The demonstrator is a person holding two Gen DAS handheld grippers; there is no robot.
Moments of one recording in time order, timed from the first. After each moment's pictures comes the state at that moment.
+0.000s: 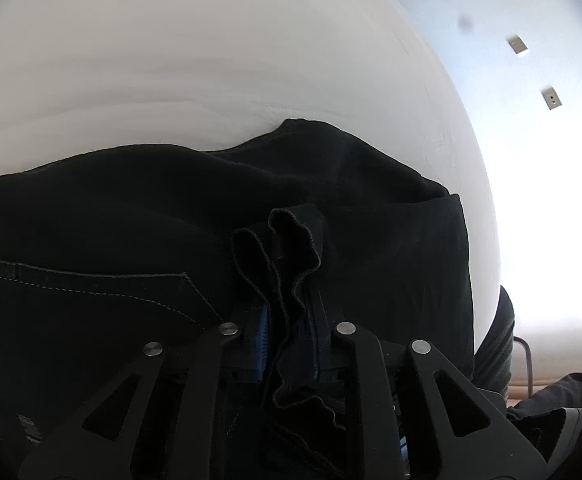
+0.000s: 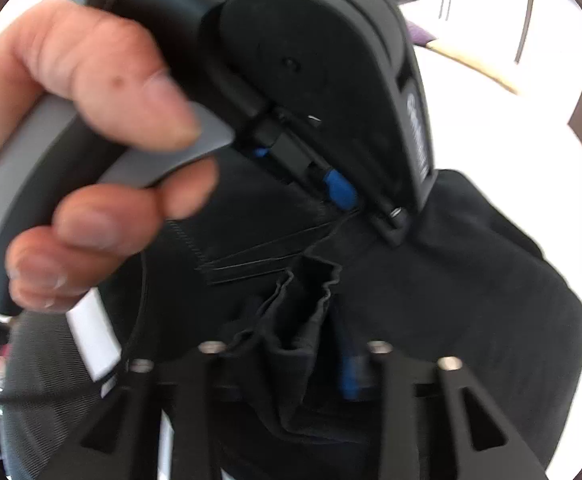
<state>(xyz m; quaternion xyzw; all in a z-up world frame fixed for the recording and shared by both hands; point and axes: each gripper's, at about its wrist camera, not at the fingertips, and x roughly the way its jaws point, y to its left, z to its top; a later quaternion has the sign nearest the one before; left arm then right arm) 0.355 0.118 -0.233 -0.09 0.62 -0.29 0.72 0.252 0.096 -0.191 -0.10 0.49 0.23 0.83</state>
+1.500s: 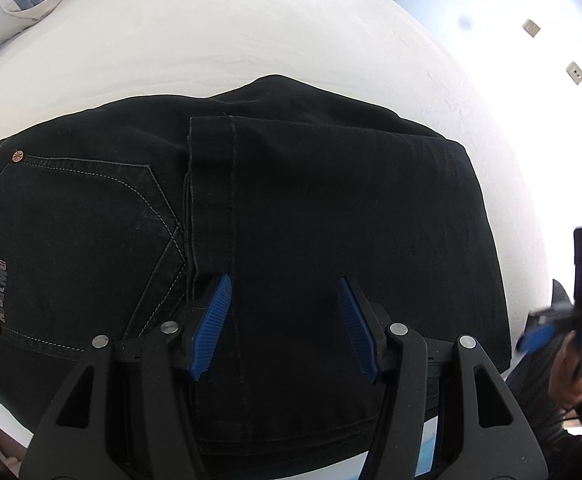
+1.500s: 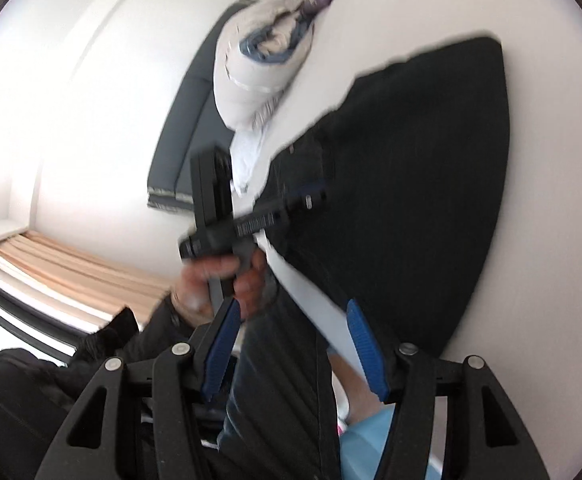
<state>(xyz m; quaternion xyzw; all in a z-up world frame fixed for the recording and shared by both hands) 0.240 0.042 -0.232 -0.02 0.56 -0.20 0.81 0.213 -0.203 -0.188 0.38 0.51 0.41 0.66</state>
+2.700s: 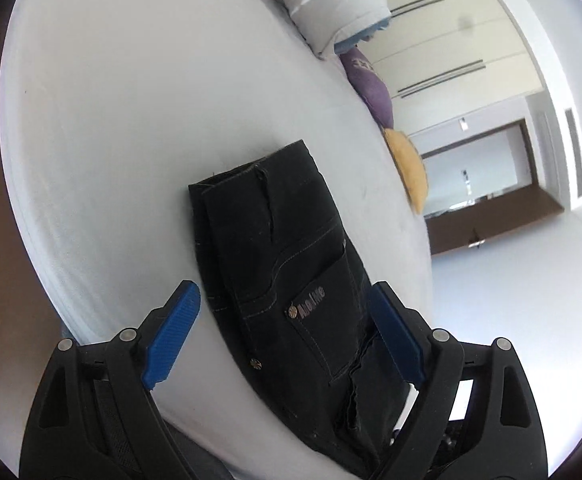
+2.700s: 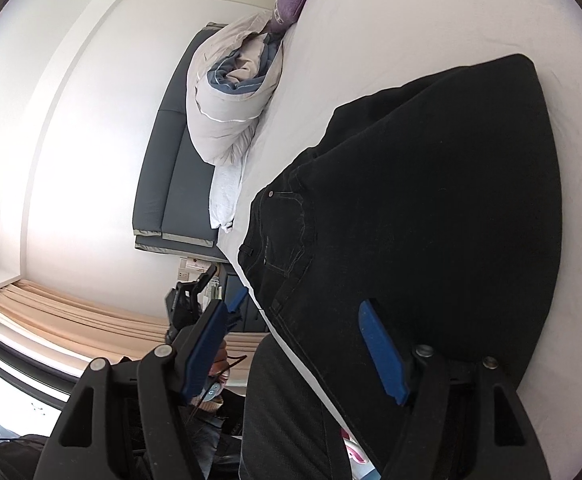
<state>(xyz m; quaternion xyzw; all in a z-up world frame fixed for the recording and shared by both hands) 0.144 0.350 -0.234 -0.50 0.35 -0.01 0.79 0.269 -0.174 -0.205 0.42 0.52 0.36 0.65</state>
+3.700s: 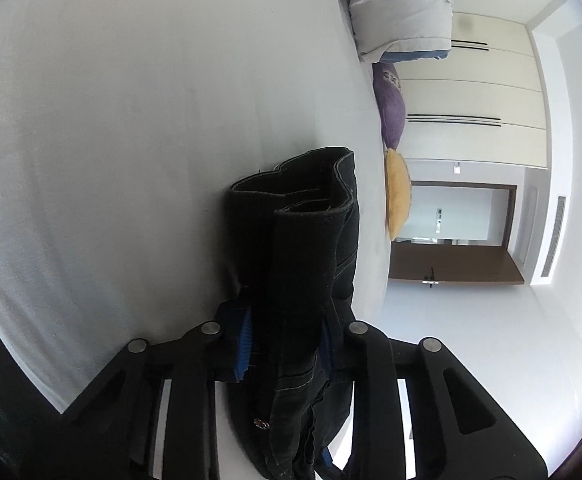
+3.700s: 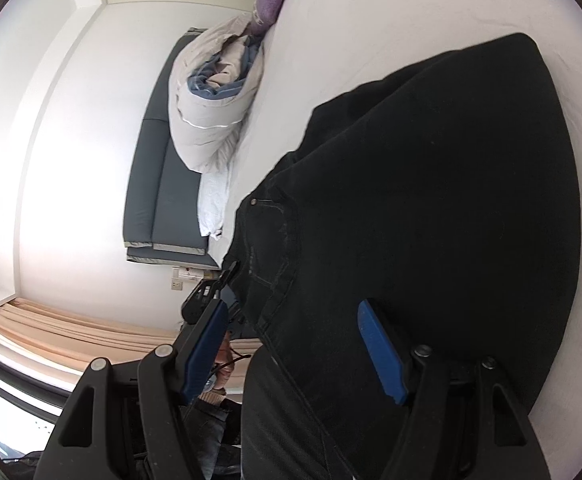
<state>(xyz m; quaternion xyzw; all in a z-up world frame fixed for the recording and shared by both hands) 0.189 0.371 -0.304 -0.63 0.35 -0.03 0.70 0.278 -0.164 -0.217 0.43 0.54 0.33 0.65</state>
